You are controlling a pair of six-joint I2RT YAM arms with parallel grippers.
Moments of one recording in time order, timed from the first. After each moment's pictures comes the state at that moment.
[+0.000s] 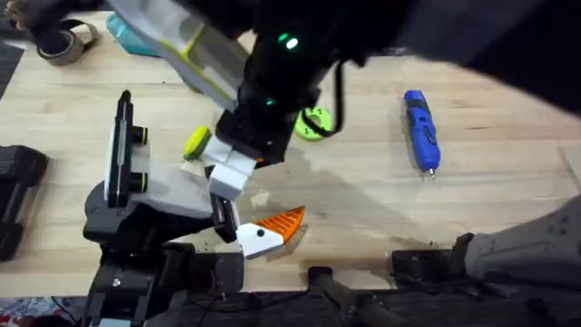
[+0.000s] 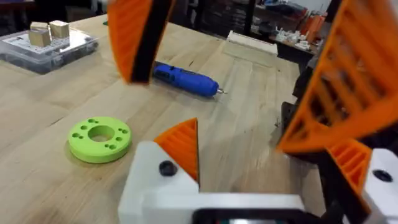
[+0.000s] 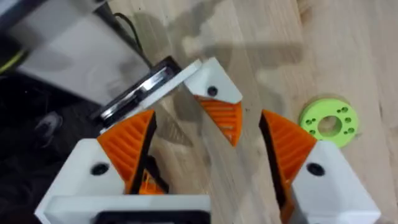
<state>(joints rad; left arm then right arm) -0.07 0.00 0.01 -0.12 1.19 -0.12 1.03 1.77 1.90 -1.35 -0.16 -0.11</state>
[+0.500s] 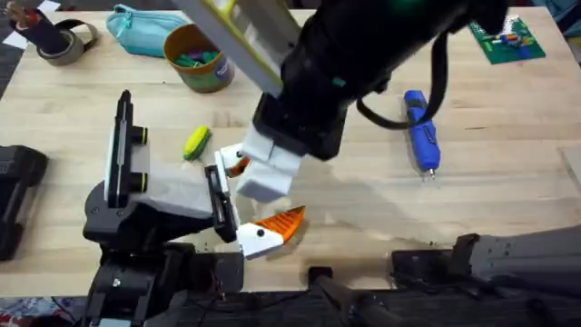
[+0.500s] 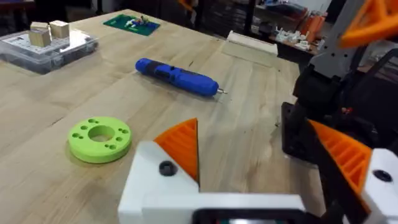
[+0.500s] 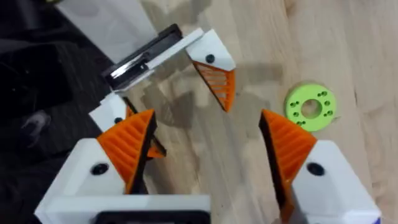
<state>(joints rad) -0.07 0.00 0.01 -0.12 1.19 -0.12 1.01 1.64 1.92 -1.44 -0.15 -0.17</state>
